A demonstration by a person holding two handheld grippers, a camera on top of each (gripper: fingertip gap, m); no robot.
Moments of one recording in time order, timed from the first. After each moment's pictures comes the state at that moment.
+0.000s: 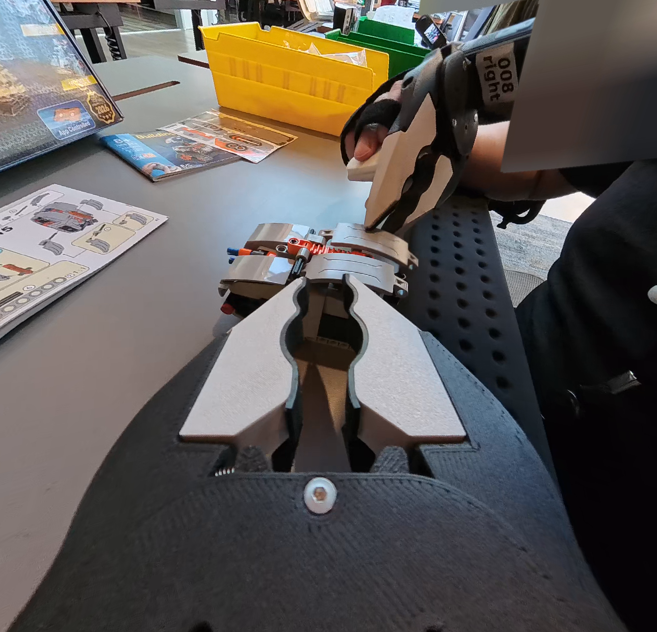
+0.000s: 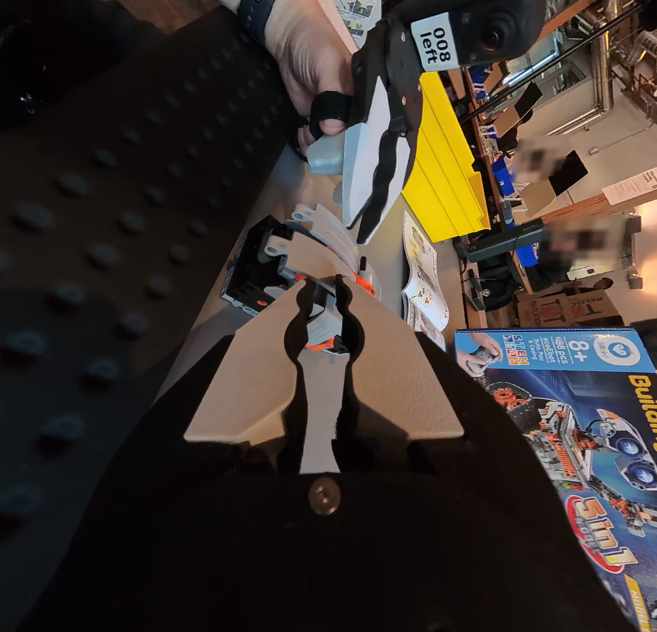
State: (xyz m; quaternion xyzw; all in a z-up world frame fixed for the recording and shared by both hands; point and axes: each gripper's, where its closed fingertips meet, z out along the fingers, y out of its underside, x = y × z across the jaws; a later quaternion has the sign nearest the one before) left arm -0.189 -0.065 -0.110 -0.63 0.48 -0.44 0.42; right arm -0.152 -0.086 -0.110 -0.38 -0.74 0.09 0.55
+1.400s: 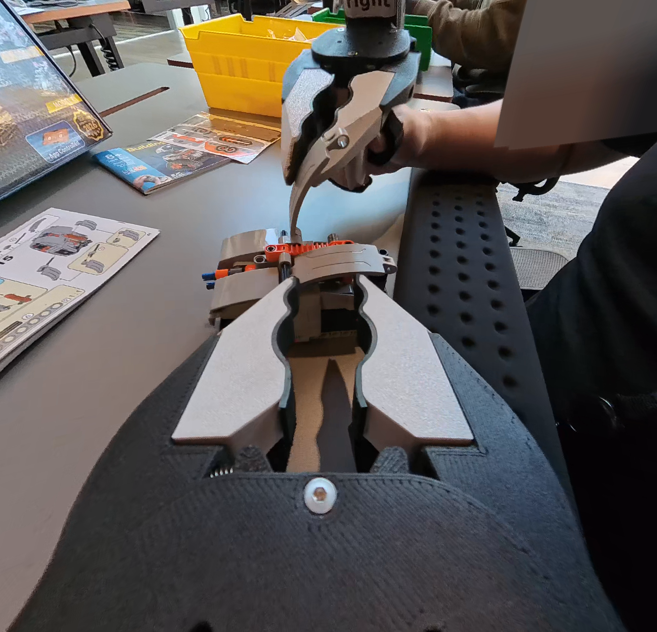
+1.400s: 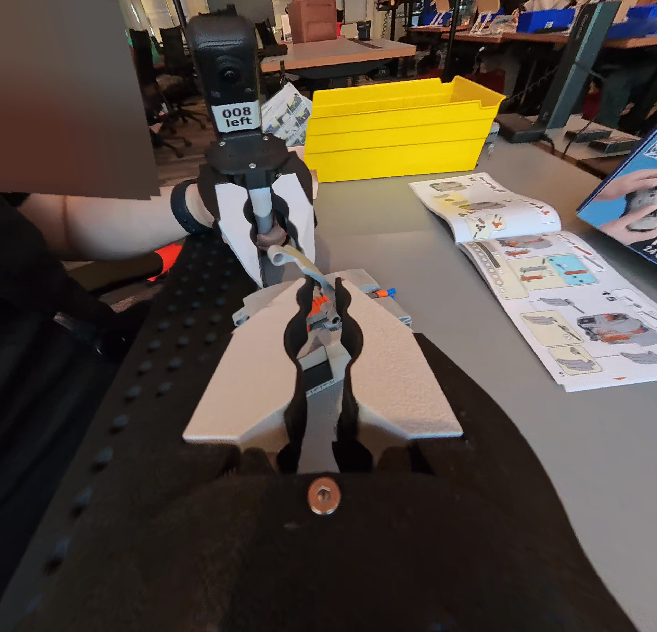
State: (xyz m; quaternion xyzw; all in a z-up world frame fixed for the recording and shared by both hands) left arm -0.179 -0.073 -0.111 -0.62 0.51 -0.40 0.44; right arm -0.148 -0.046 -0.080 -0.62 -0.47 0.42 0.46
